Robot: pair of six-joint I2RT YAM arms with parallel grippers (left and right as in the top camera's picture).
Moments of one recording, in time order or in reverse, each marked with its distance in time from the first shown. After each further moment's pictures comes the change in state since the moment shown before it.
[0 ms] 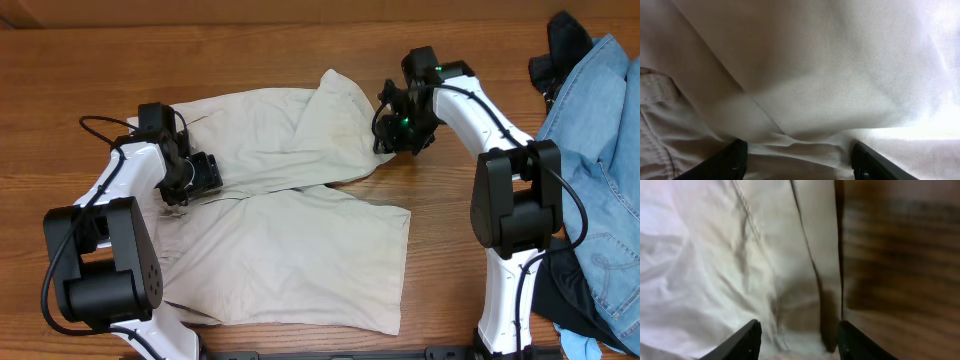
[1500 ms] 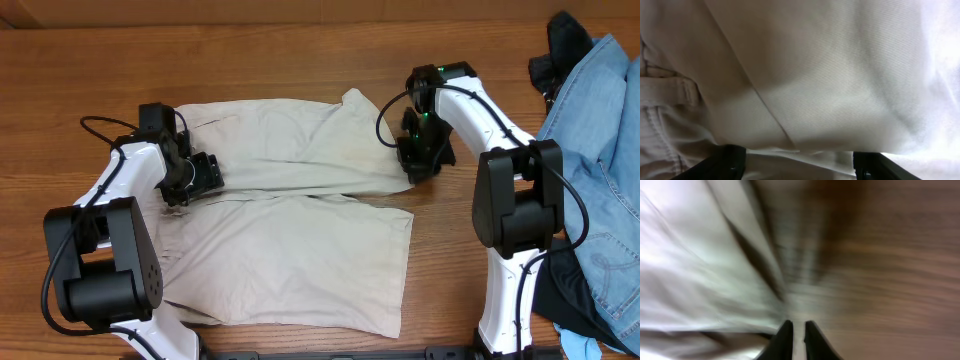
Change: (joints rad) left arm 0.000 0.000 0.000 -0.003 0.013 0.000; right arm -0.014 0.000 -0.006 -0.366 0.227 0.187
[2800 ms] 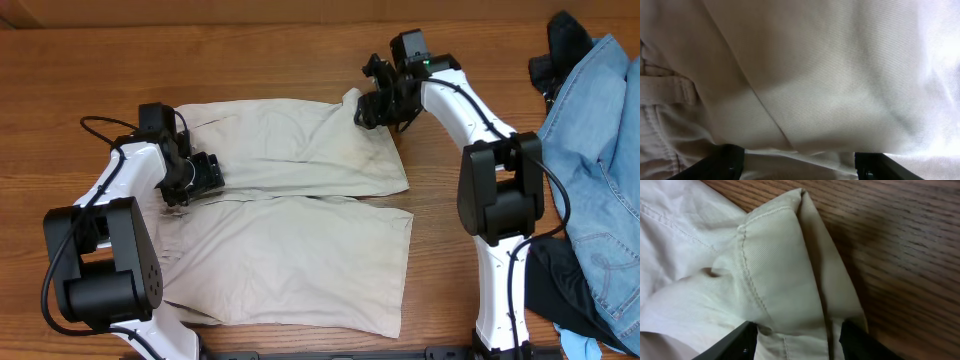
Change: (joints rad) left arm 0.000 0.000 0.000 -0.001 0.002 0.000; right arm 0.033 0.124 0.163 0.559 -0.288 -0.196
